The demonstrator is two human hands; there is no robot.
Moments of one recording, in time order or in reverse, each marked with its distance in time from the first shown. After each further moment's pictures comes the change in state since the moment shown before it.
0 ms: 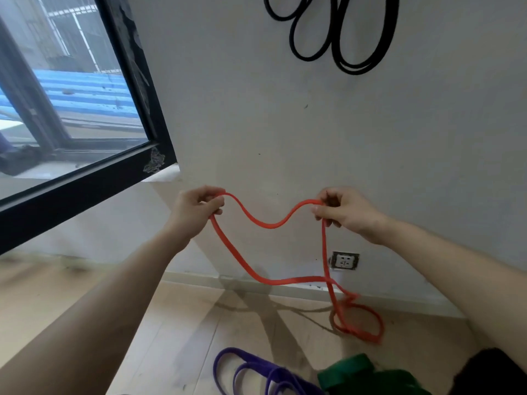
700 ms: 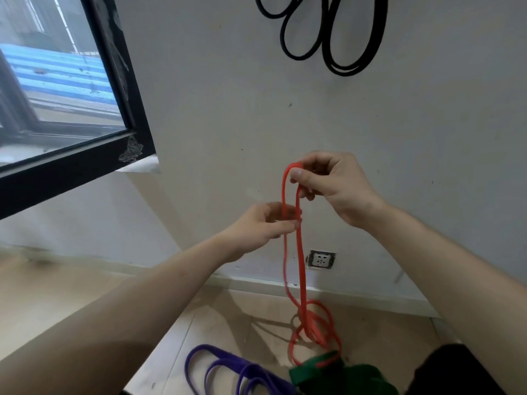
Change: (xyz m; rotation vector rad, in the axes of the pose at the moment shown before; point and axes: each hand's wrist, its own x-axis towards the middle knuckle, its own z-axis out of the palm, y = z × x) left_hand -0.045 0.050 0.109 -0.126 -0.629 0.032; right_hand -0.020 -0.069 -0.008 0.257 0.097 -0.258
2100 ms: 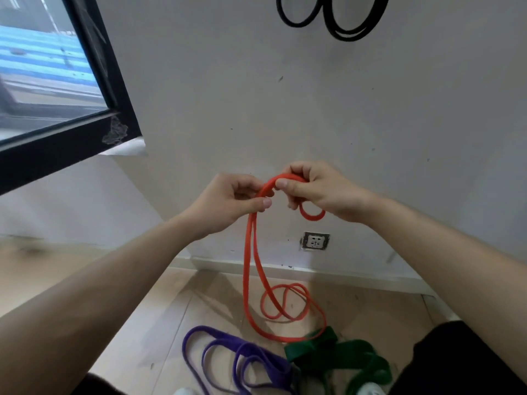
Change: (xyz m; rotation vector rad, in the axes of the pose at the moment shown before) left_hand -0.016 -0.002 -0.028 0.105 0.142 0.215; right_hand -0.019 0.018 -0.001 -0.295 -0.290 0.177
